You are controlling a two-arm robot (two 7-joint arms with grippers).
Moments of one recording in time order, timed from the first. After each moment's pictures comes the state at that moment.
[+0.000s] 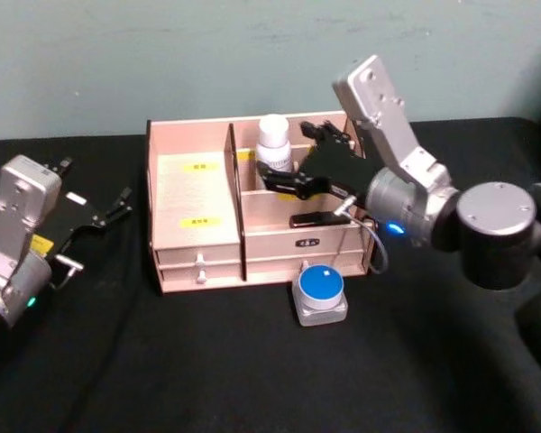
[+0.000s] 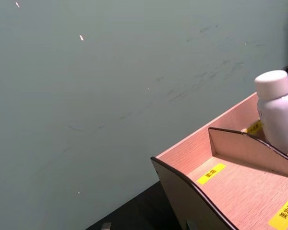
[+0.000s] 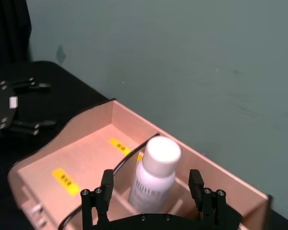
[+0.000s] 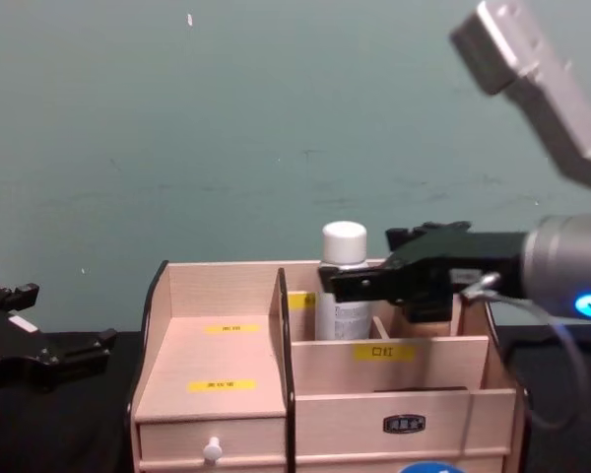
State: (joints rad) left arm -0.20 0.60 0.45 -1.41 -0.25 -0.12 0.03; right arm 0.39 0.29 -0.44 -1.50 0.13 0.30 0.38
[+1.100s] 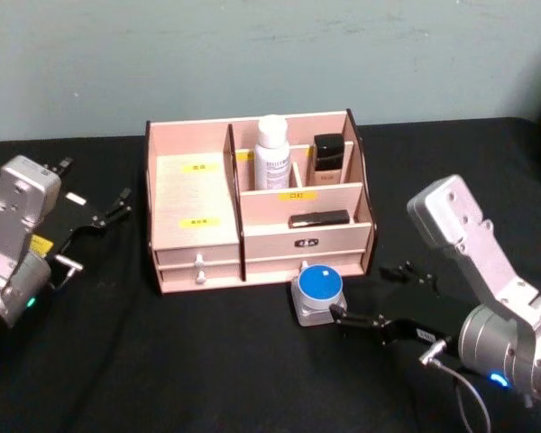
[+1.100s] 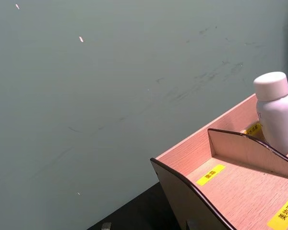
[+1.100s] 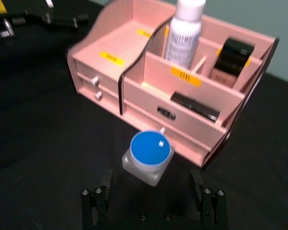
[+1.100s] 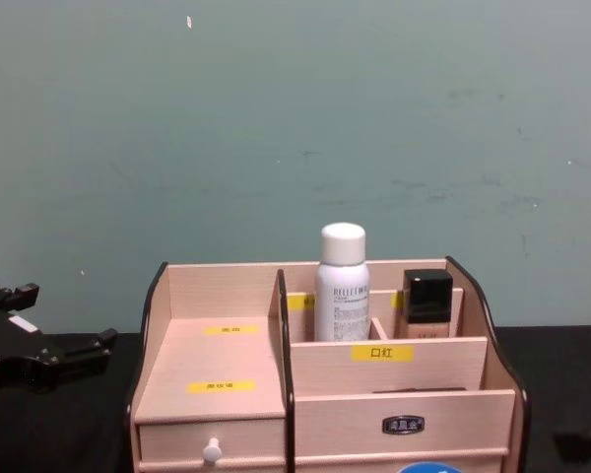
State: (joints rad) left arm -0.20 0.60 0.45 -1.41 -0.25 -0.12 0.03; right arm -0.13 0.47 -0.27 -2.07 0.18 0.70 0.30
